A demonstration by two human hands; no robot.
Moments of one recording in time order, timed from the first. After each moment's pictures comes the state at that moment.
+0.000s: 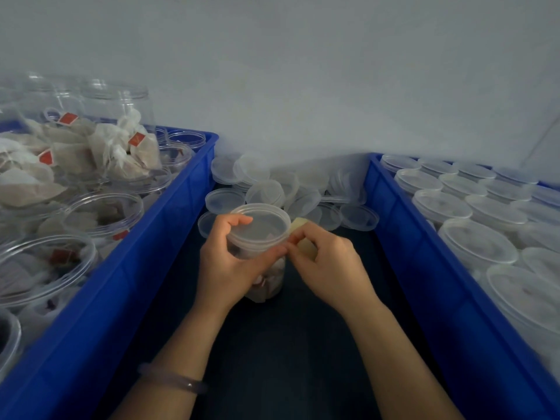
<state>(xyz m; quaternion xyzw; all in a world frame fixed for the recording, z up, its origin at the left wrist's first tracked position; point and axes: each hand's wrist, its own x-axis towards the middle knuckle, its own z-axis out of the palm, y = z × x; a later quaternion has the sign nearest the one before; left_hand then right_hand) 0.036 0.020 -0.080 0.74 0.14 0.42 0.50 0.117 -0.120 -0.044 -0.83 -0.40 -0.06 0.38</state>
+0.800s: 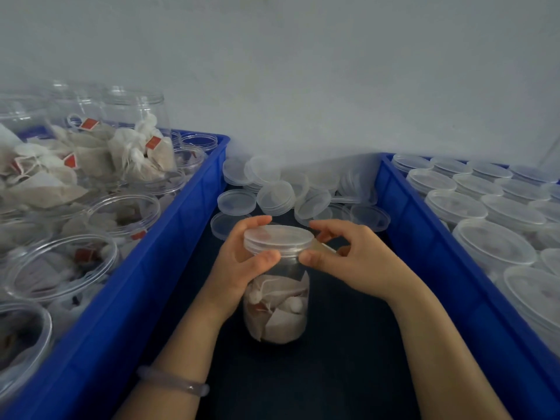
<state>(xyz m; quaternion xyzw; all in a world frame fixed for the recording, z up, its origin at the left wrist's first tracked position) 0.024 0.031 -0.076 0.69 0.04 0.25 0.68 0.129 -0.138 -0.016 -0.82 -0.41 0.13 0.37</state>
